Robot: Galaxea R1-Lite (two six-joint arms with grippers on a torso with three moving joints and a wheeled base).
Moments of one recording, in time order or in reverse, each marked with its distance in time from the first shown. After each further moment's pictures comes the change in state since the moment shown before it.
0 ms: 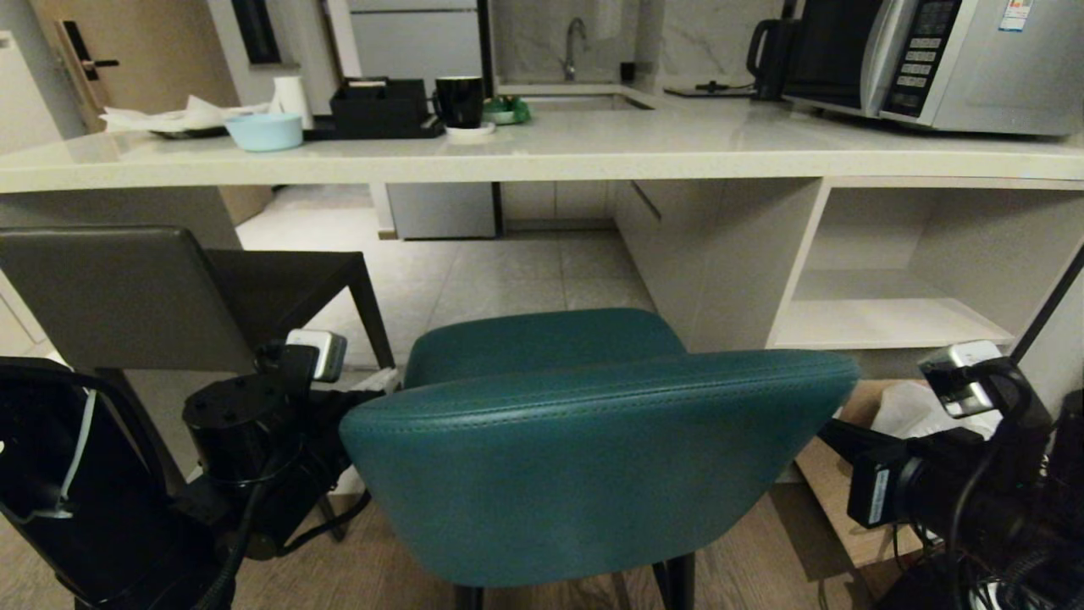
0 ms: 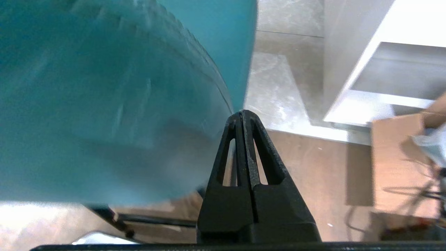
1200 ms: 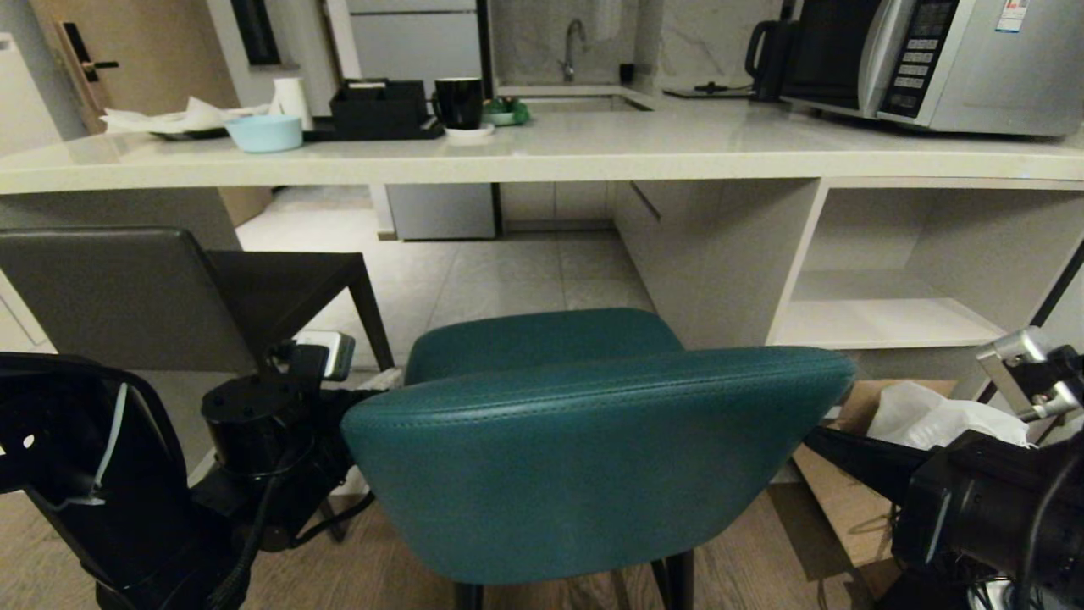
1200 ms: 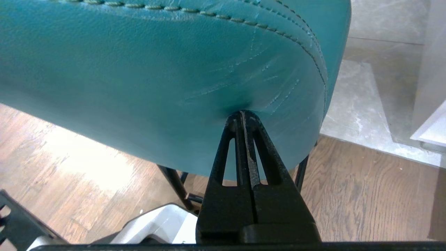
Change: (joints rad) left arm 0.000 0.041 -0.033 0.001 0.003 0.000; right arm 0.071 -0.122 -0.076 0.162 0.221 0.107
